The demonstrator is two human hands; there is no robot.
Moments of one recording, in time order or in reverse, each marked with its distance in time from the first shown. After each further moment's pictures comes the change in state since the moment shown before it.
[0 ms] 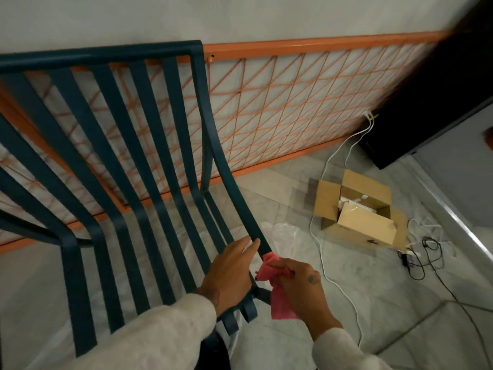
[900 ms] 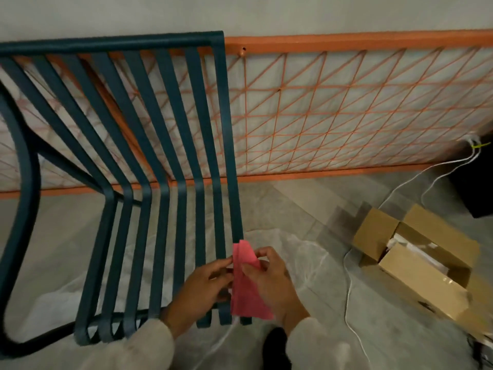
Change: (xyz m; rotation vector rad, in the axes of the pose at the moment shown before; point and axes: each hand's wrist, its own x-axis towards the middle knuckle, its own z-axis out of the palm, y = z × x) left_hand 0.002 0.063 0.049 -1.052 0.297 -0.551; right_hand 0.077 0.020 -0.043 0.194 -0.468 -0.048
